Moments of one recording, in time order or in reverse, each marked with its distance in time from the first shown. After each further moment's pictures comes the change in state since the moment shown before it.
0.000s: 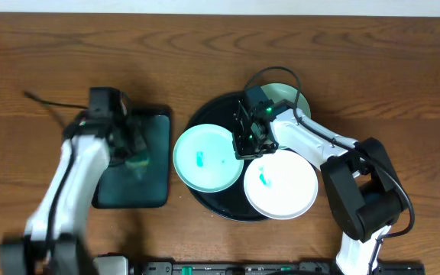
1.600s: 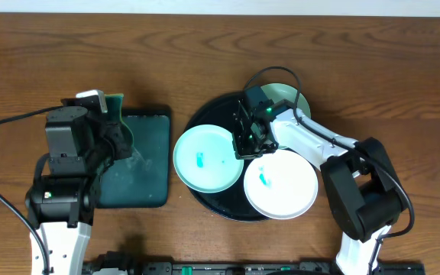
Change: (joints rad) left arm 0.000 -0.453 0.000 0.011 0.000 0.124; right arm 0.000 0.000 0.000 0.011 -0.001 -0.001
